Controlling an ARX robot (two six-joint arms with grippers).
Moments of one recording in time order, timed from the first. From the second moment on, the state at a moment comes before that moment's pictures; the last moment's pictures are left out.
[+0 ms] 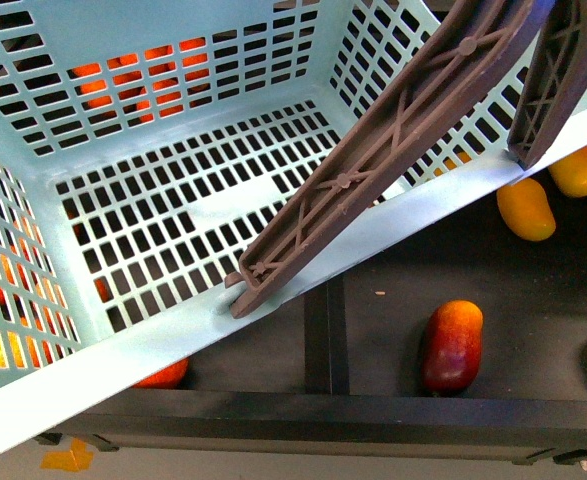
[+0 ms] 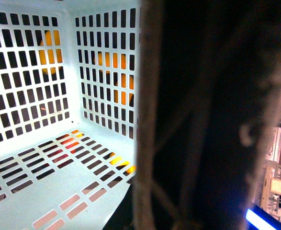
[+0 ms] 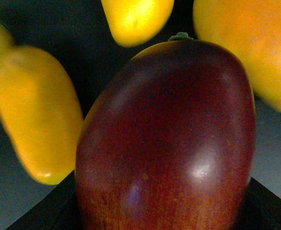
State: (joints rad) left arm -0.54 1.54 1.25 -0.31 0.17 -1.07; right arm -0.17 2.43 1.34 0.26 -0.12 0.04
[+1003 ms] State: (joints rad) left arm -0.54 1.54 1.25 -0.31 0.17 -1.07; right arm 0.29 1.33 0.77 0.33 -0.11 0.23
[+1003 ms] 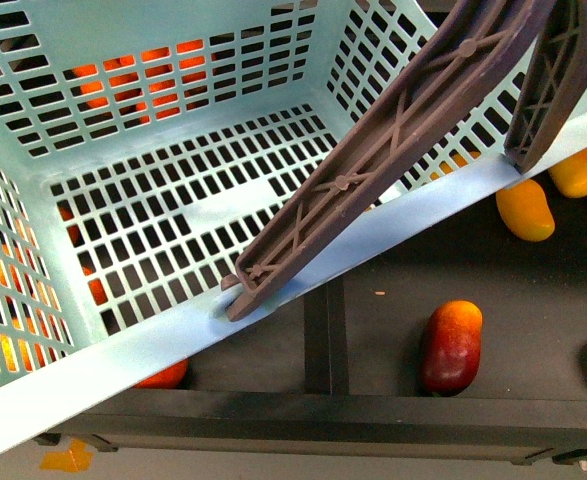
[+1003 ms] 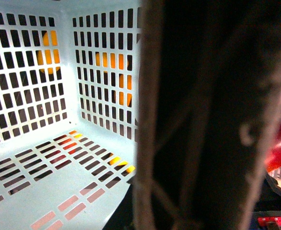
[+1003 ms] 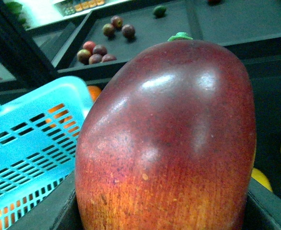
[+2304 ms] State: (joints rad) left arm -0.54 1.55 1.25 -0.31 0.17 -1.07; right arm 0.30 1.17 0.38 0.80 0.29 0.03
